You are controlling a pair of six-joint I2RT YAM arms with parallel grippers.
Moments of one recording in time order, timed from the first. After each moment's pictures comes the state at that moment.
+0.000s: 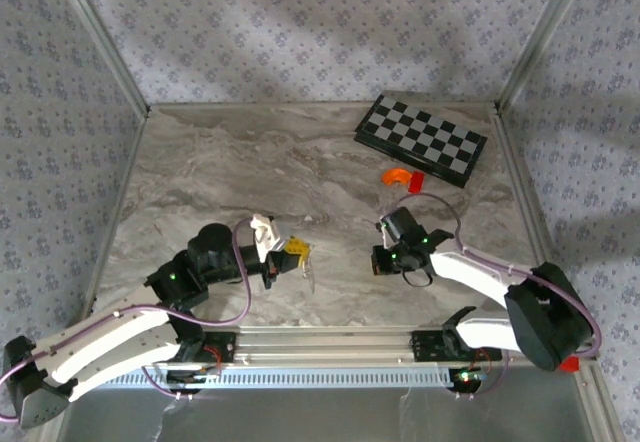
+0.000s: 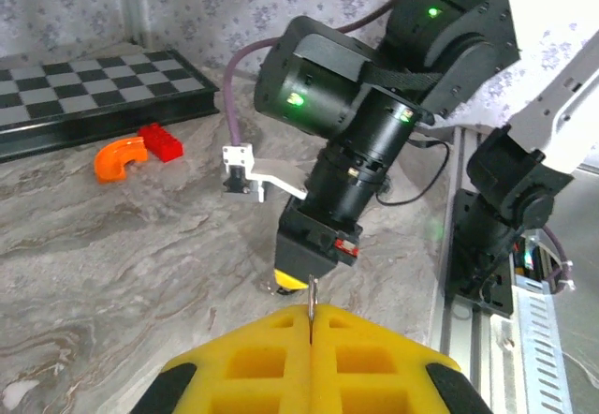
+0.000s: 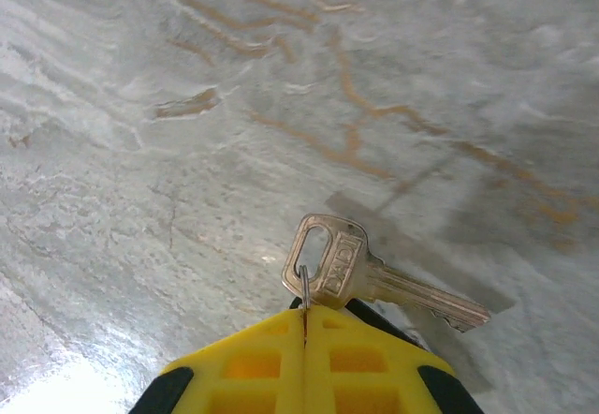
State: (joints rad) left arm -0.93 0.69 0.54 -0.06 0.30 -0.10; right arm 0.61 1.26 0.55 -0.42 -0.19 0.48
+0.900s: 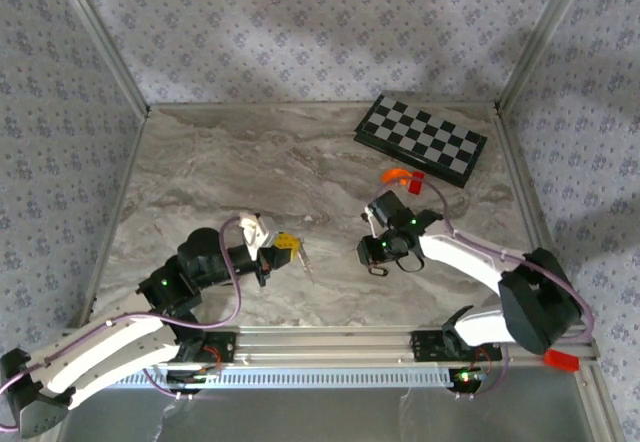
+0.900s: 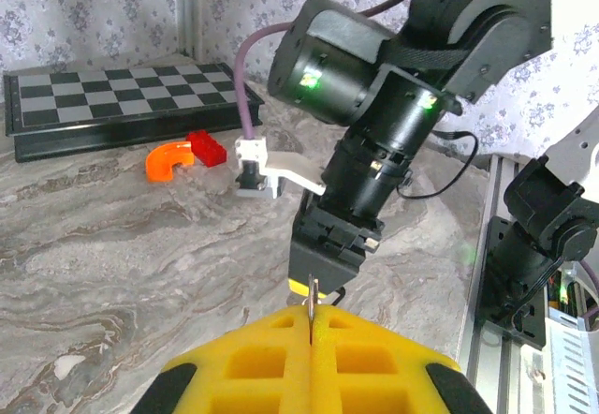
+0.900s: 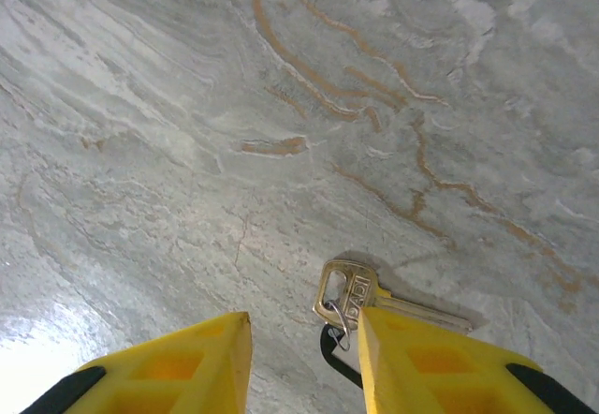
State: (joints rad) left arm -0.91 0.61 0.50 -0.07 0.24 -0.14; right arm 0.63 1.37 0.77 -0.61 -0.19 0.34
